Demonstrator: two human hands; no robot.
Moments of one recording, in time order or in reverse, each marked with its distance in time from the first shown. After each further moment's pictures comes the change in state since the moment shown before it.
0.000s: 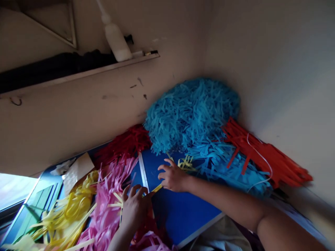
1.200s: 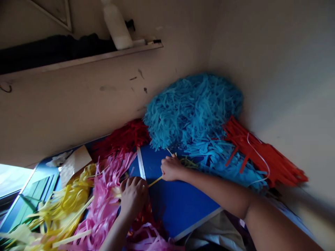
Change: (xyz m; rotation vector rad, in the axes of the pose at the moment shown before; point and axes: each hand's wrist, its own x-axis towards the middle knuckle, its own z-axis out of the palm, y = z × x) left_hand 0.010 -0.001 0.012 0.085 0.079 -0.130; right_hand 0.024 0.005 -0.005 0.084 -0.304 0.496
